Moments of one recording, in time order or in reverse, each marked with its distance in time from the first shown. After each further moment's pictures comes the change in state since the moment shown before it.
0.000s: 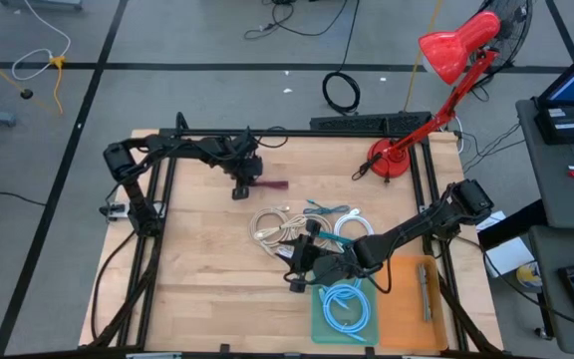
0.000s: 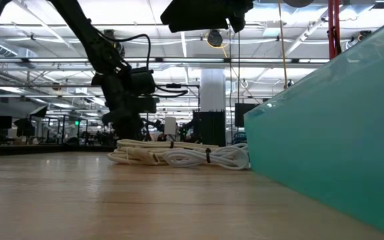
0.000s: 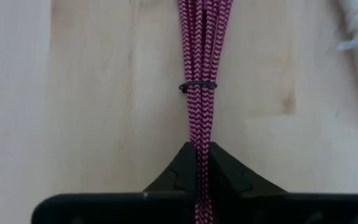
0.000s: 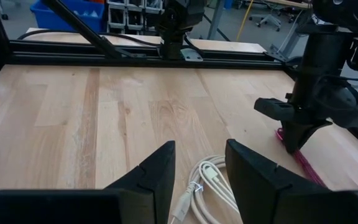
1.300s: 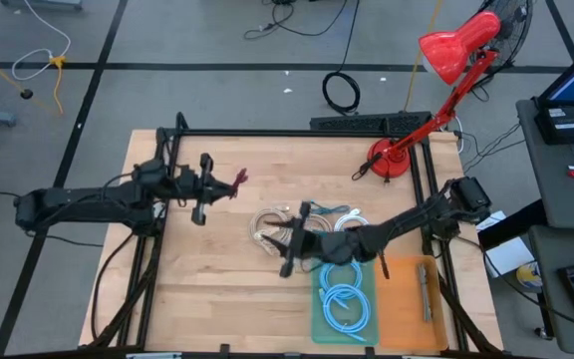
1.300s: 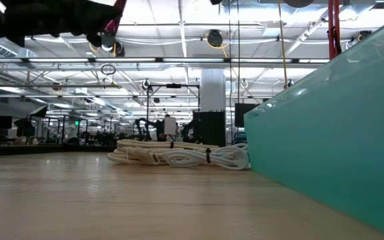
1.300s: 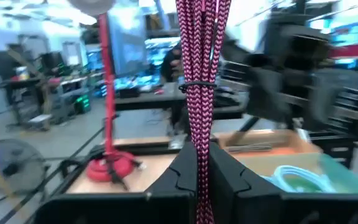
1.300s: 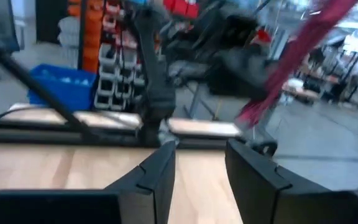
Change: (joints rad) left arm -0.350 -1.107 -0.619 0.877 -0.005 -0.501; right arm -0.094 0.002 0.000 0.452 -0.043 -0.373
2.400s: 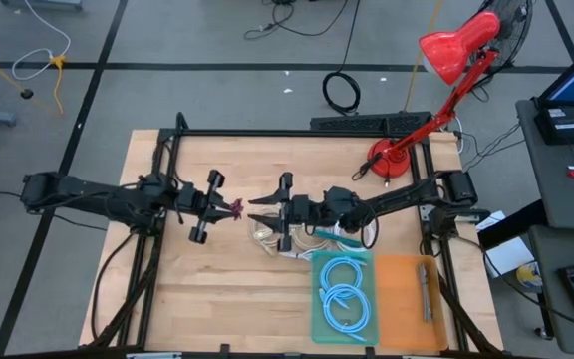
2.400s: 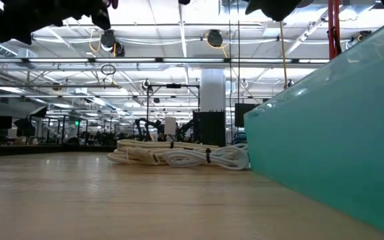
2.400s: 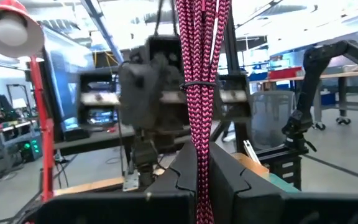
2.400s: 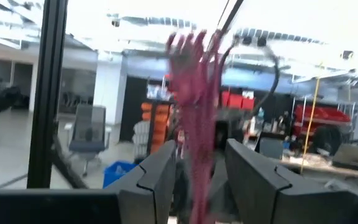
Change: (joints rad) left arm -0.216 0.180 -0.010 0.316 -0.004 0.043; right arm -0.220 0.059 0.001 0.442 -0.586 0.071
